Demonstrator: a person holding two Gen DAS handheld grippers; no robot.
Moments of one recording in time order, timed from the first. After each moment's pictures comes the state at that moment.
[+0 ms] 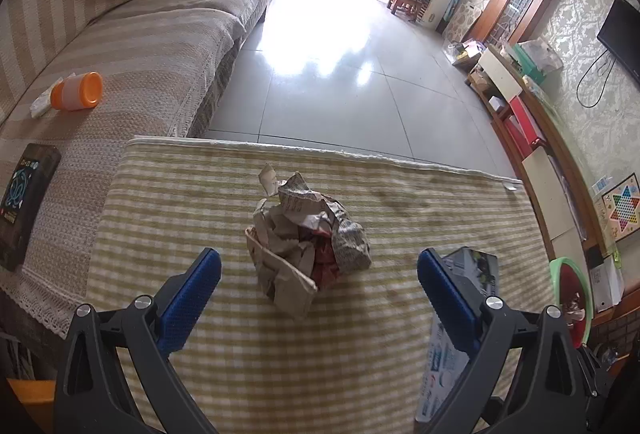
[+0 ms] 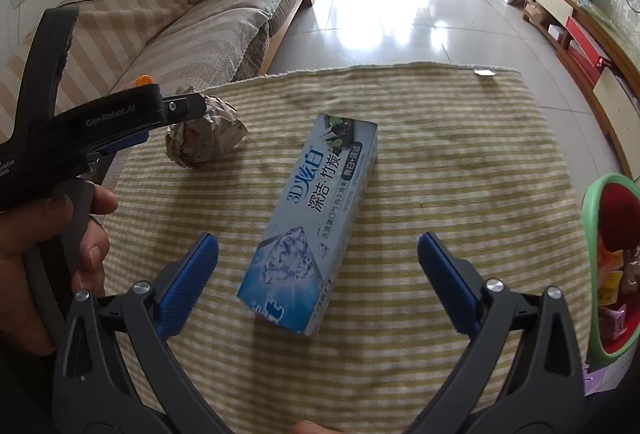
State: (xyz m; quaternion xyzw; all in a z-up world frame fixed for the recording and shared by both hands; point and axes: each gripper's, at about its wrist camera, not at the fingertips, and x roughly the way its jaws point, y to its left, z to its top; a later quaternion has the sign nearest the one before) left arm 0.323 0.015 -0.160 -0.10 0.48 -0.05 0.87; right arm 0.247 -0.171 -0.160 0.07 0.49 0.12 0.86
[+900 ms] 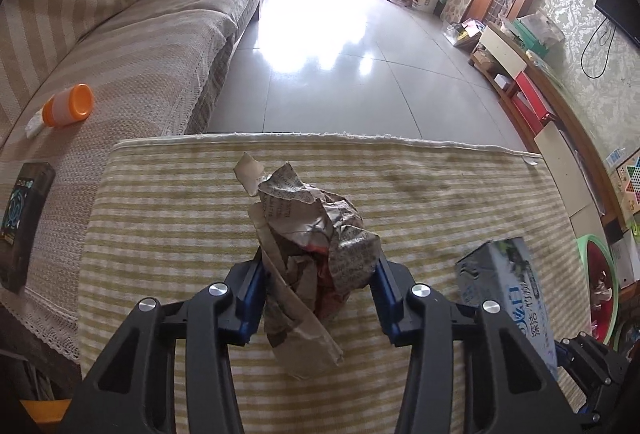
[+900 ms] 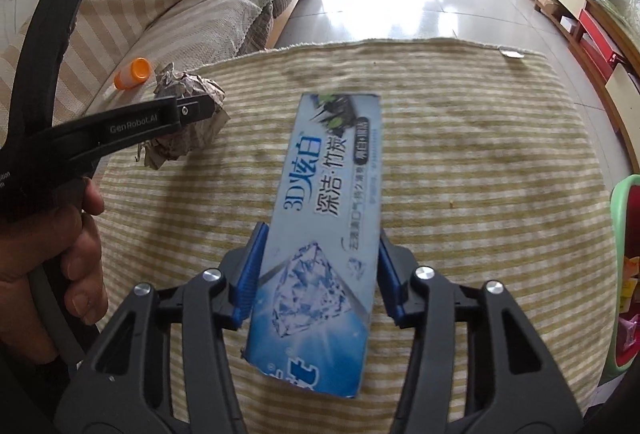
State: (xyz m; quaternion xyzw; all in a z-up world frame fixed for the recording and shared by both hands) left arm 0.327 0.001 -0.174 -0.05 0.48 -0.05 0.87; right arm 0.260 -0.161 -0.180 0.06 0.50 0.13 0.85
